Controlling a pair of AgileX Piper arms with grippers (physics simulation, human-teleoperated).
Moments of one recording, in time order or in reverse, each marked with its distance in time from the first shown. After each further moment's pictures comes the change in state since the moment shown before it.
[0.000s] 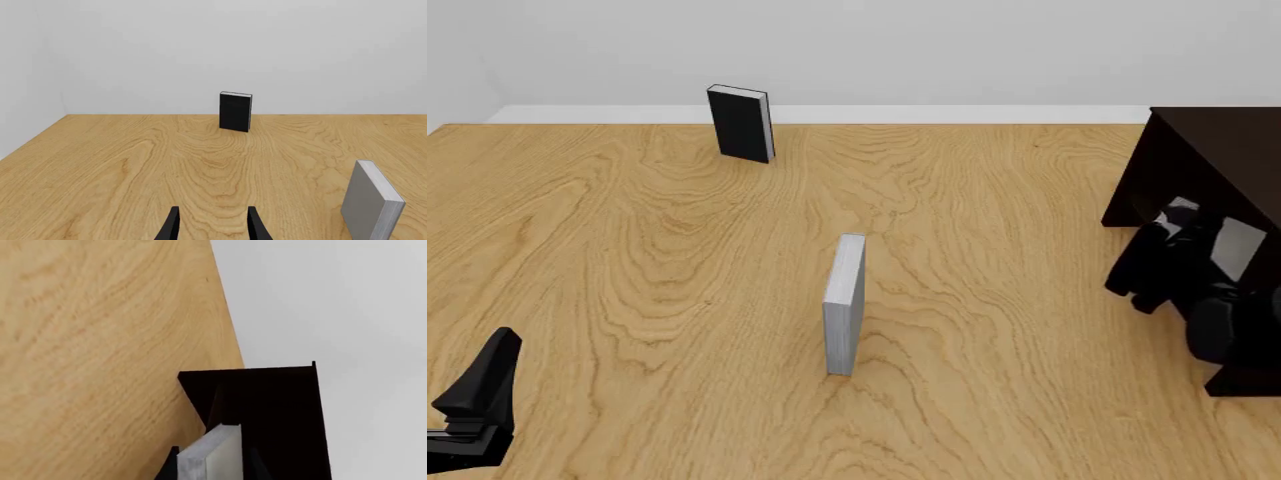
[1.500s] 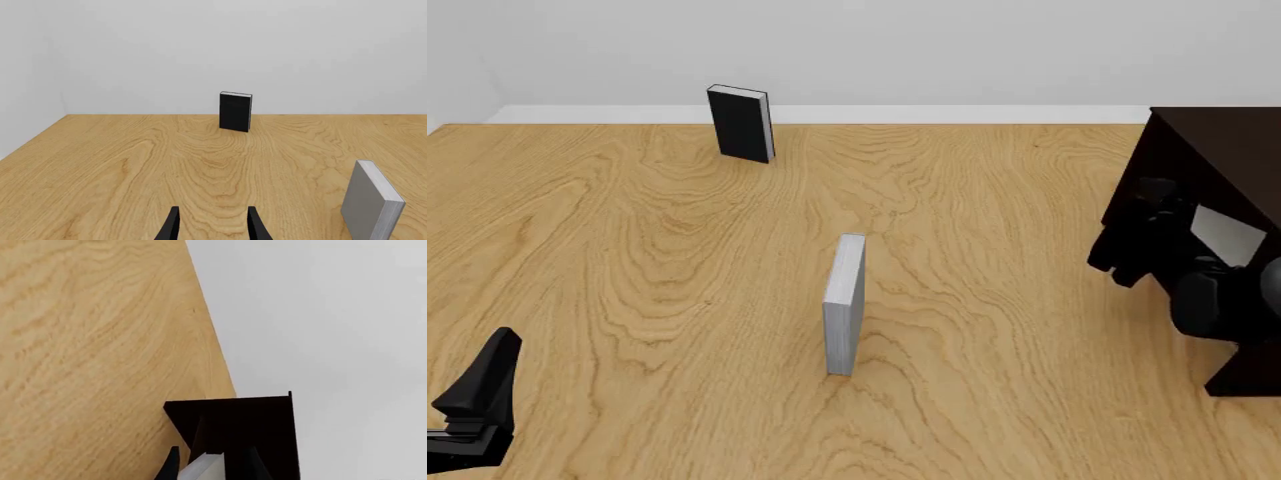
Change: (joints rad) left arm 0.000 0.000 0.000 0.000 0.000; right arm 0.074 -0.037 -0.072 0.065 0.023
